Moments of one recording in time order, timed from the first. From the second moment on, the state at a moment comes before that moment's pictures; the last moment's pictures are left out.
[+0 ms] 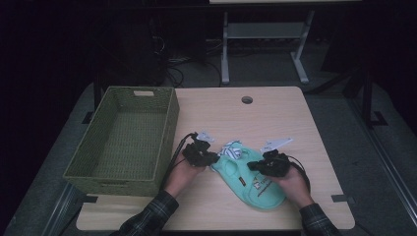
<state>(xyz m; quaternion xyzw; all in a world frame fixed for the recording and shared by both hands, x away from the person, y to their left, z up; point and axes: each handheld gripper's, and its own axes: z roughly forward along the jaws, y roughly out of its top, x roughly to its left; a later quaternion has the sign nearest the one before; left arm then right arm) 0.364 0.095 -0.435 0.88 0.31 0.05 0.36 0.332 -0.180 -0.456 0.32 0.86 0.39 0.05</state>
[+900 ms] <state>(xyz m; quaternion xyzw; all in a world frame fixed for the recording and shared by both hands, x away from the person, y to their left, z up) 0.364 0.082 -0.459 0.90 0.30 0.07 0.32 0.332 -0.169 -0.467 0.31 0.88 0.36 0.05</state>
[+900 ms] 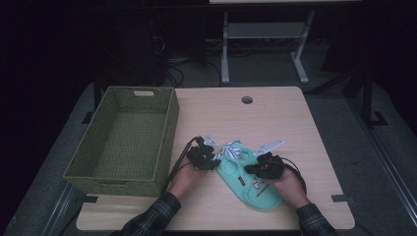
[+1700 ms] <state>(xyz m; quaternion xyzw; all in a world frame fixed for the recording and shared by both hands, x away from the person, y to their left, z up) 0.367 0.100 -0.418 0.86 0.31 0.05 0.40 0.340 -0.157 -0.465 0.31 0.89 0.35 0.05</state>
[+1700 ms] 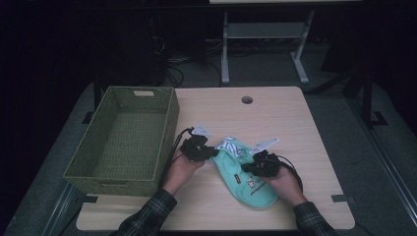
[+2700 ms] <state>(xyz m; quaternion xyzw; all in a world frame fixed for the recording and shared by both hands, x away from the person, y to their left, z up) 0.367 0.109 -0.386 0.85 0.28 0.08 0.43 0.324 -0.185 -0.453 0.33 0.87 0.36 0.06</state>
